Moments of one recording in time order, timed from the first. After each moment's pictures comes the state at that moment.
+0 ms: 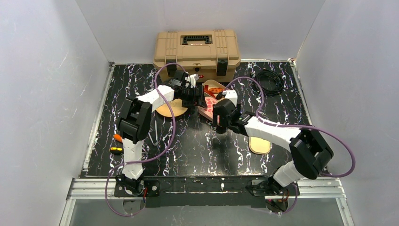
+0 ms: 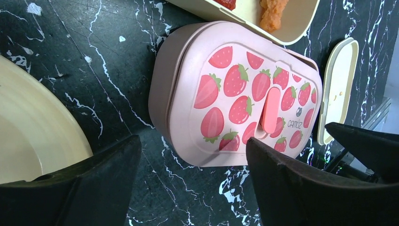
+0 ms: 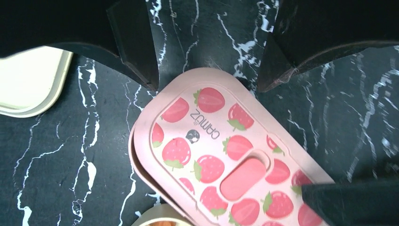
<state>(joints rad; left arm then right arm) -0.44 2.05 1.50 -0.41 0.48 -0.35 0.80 1.48 0.91 -0.25 0.43 0.57</state>
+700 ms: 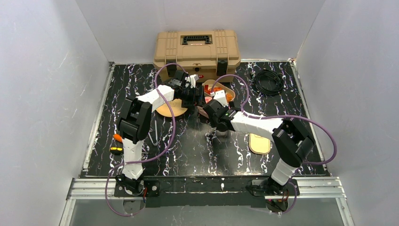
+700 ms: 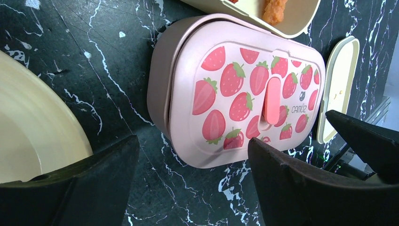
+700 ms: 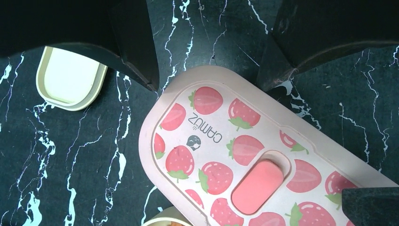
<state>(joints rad) -0.44 2.05 1.50 -0.42 0.48 -0.35 0.87 1.68 1.08 -0.43 0.62 0.44</state>
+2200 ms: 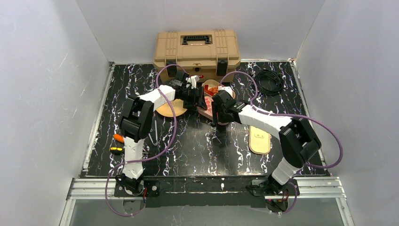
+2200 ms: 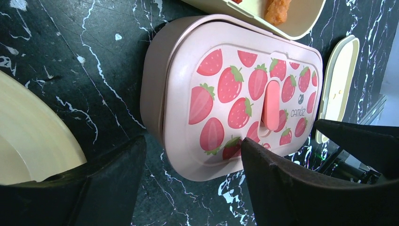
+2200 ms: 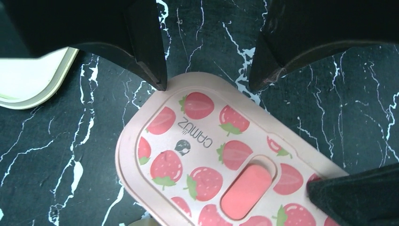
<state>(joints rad) -0.44 2.09 1.52 -0.42 0.51 -0.36 0.75 1.64 1.12 -0.48 0.30 0.49</state>
